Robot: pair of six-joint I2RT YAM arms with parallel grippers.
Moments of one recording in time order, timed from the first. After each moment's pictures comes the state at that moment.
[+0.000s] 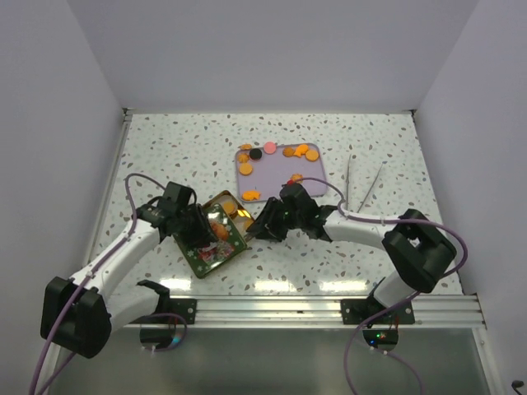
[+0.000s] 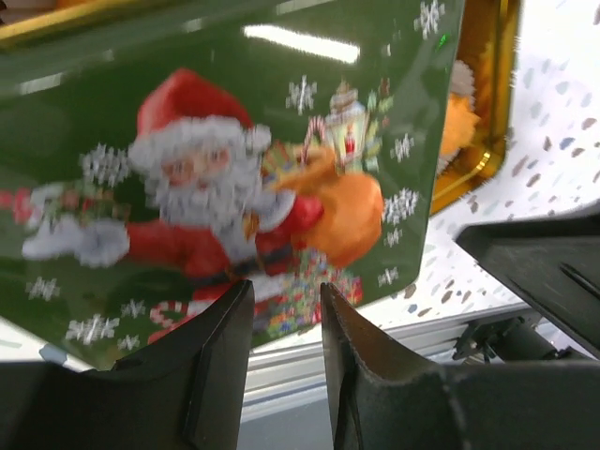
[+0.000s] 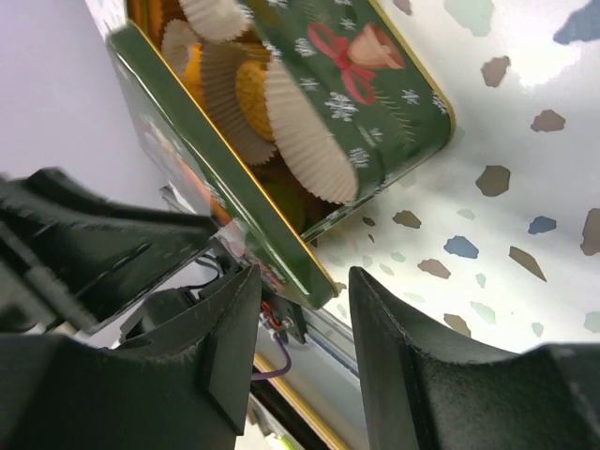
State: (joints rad) left arm -0.34 1.08 0.70 -0.73 0.22 -0.83; right arm 0.80 1.59 0.79 0.07 -0.29 1.29
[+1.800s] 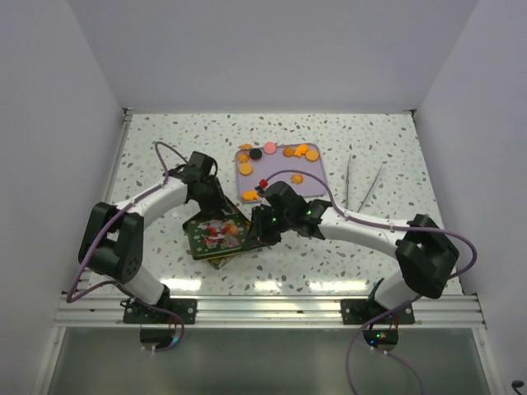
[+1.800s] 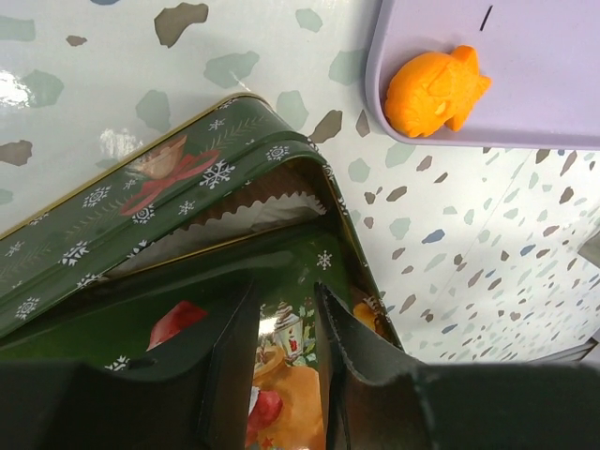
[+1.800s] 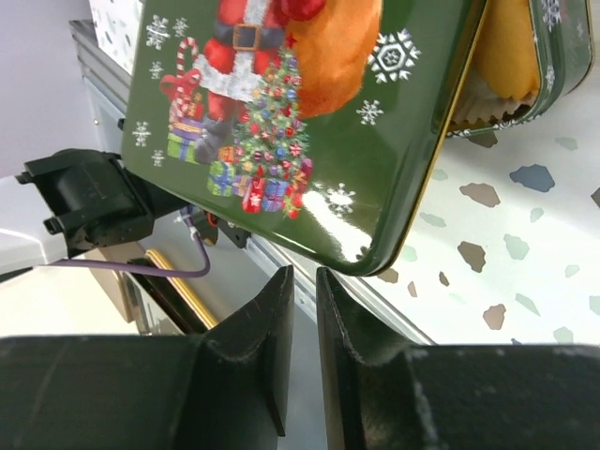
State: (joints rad) left arm -0.35 1.59 0.99 -0.54 0.20 -0.78; right arm 0.92 1.55 0.98 -0.24 -0.37 0.92
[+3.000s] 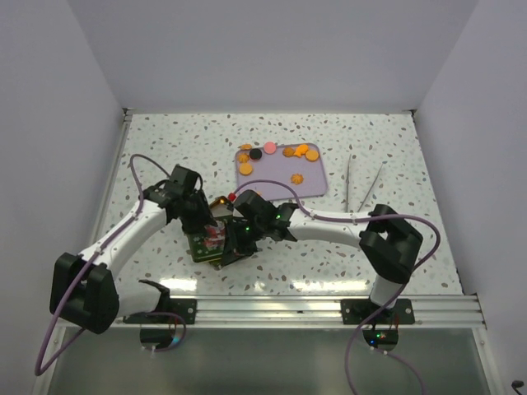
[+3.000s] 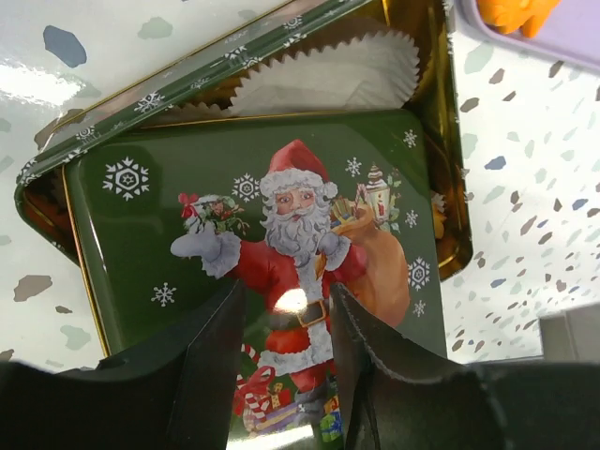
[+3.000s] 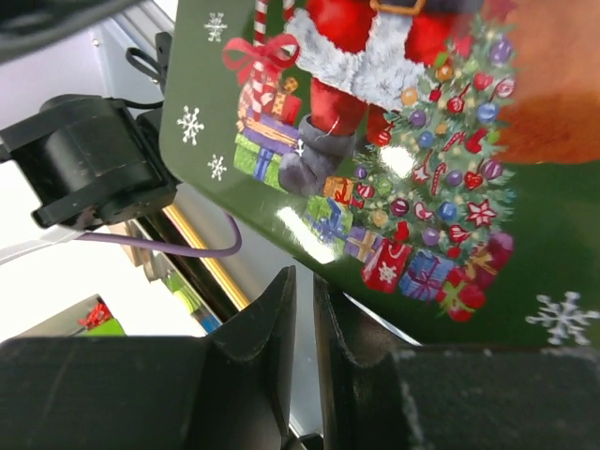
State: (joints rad) left arm -0.35 1.26 0.87 -0.77 0.09 -0.78; right arm 1.05 1.76 1.17 -0.24 -0.46 0.95
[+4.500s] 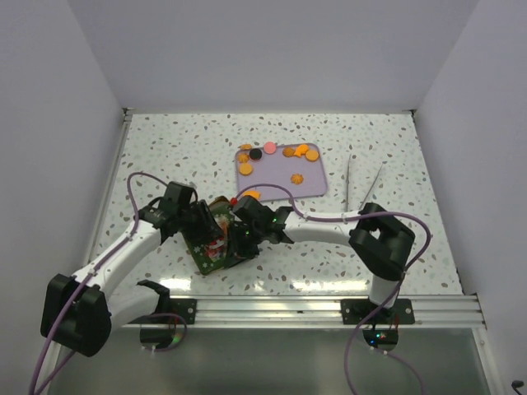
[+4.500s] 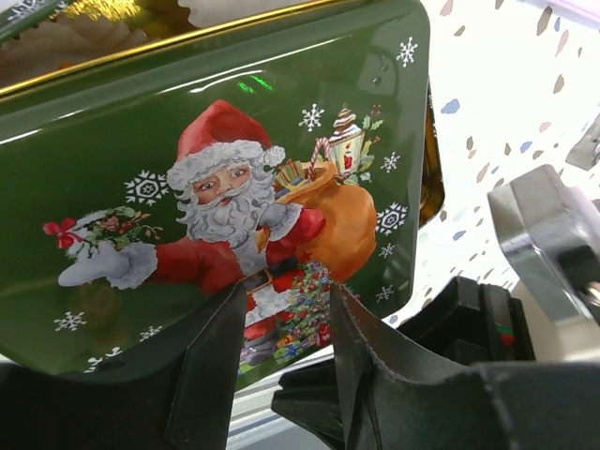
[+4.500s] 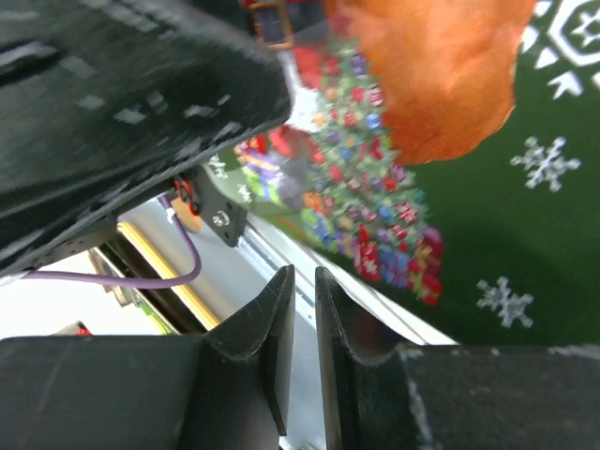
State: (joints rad) left arm -0.35 1.10 0.66 -0.61 0.23 -0.82; right arm 1.06 1.82 1.14 -0.24 -0.40 0.95
